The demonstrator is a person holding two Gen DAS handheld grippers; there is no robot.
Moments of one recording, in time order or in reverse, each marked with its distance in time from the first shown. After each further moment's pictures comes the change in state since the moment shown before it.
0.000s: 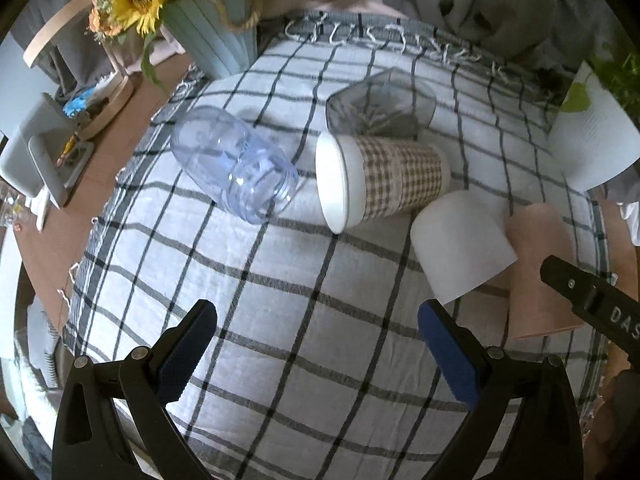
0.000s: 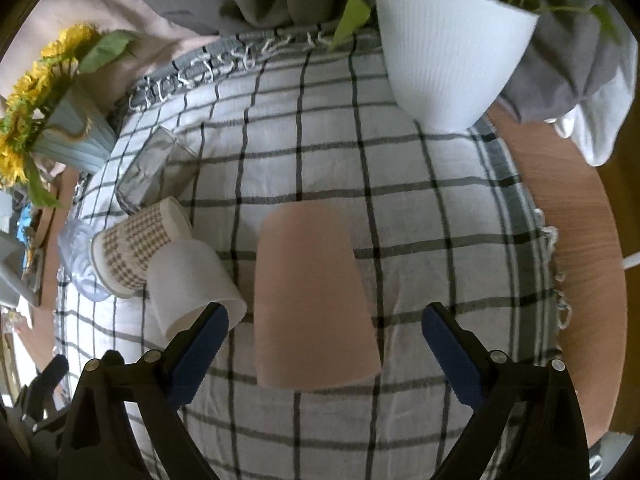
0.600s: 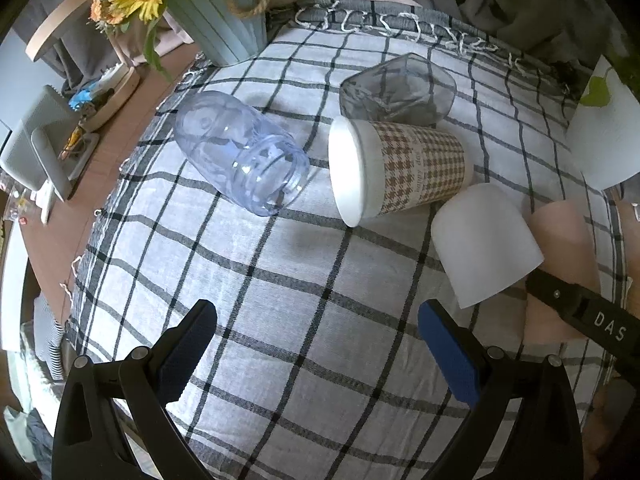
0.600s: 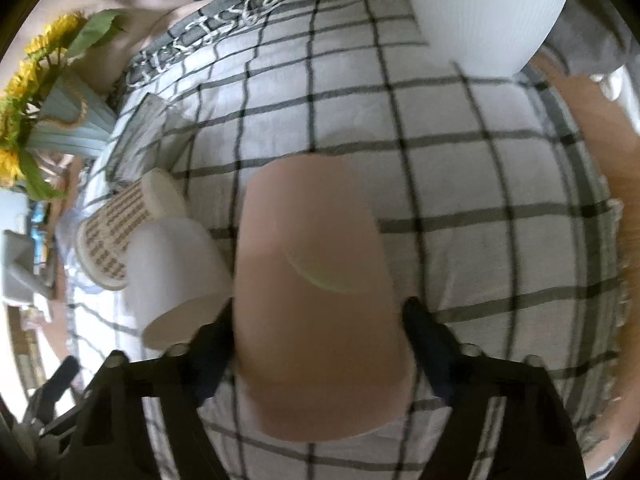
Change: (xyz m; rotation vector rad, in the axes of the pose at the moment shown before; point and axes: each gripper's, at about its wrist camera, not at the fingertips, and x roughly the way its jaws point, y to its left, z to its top) left arm 0.013 0.004 0.000 -0.015 0.016 0.041; right arm 0.048 -0.004 -0.002 0.035 0.117 0.132
